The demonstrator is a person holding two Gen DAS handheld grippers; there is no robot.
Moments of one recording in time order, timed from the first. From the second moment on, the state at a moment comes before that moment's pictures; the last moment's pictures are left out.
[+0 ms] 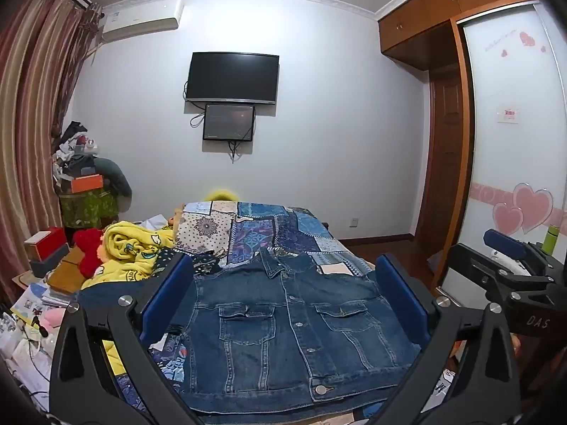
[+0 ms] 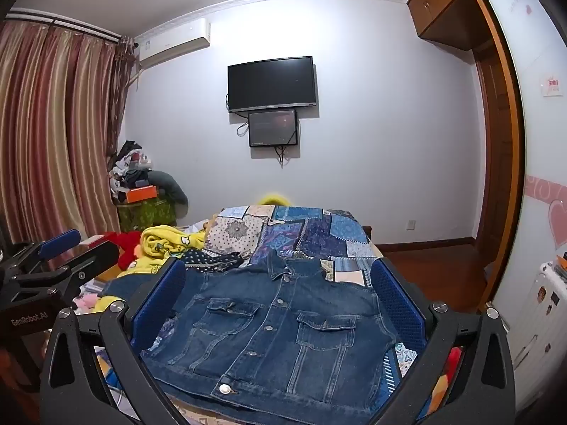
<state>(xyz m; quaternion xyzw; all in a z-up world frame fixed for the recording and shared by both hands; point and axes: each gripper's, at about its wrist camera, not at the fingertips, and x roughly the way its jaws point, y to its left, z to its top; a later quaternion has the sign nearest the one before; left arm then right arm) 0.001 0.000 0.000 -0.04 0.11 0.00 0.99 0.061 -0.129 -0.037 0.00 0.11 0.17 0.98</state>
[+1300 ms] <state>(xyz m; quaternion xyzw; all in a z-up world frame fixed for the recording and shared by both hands) 0.006 -0.003 -0.005 -0.02 0.11 0.00 0.99 0.067 -0.125 -0.040 0.00 0.12 0.17 0.98</state>
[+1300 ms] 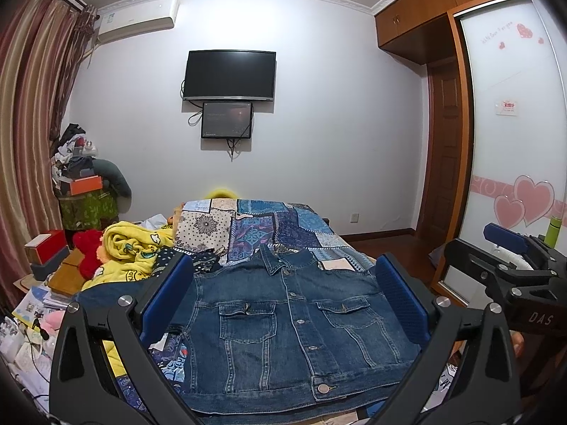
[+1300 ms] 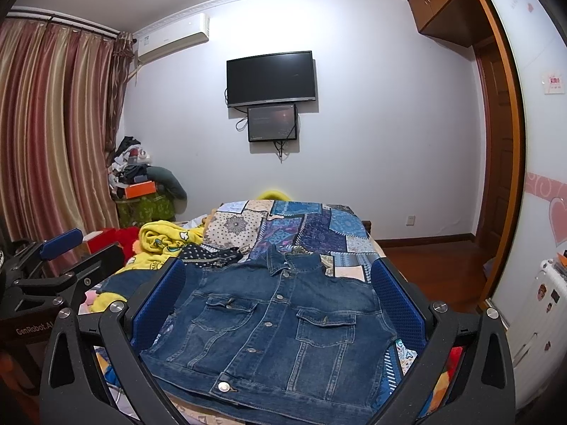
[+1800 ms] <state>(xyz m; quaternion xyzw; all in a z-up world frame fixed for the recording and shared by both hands) 0.005 0.001 -0.005 -0.03 0.11 0.00 0.99 0.069 -0.126 -0.038 0.00 0.13 0.17 0.98</state>
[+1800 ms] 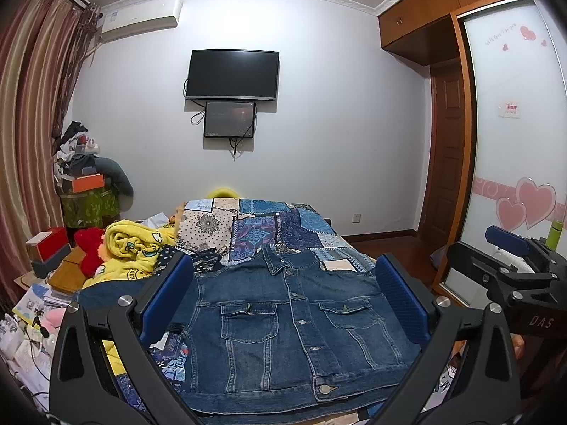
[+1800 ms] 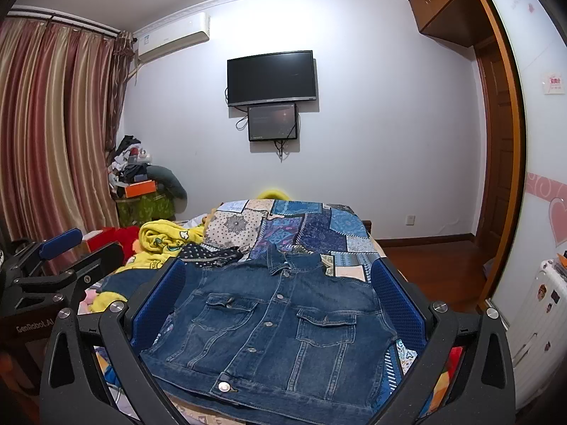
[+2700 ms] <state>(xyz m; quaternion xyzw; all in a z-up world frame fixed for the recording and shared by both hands) 0.007 0.001 -0.005 -0.03 0.11 0.01 0.99 0.072 -0.125 -0.040 0.00 0.13 0.16 0.98</state>
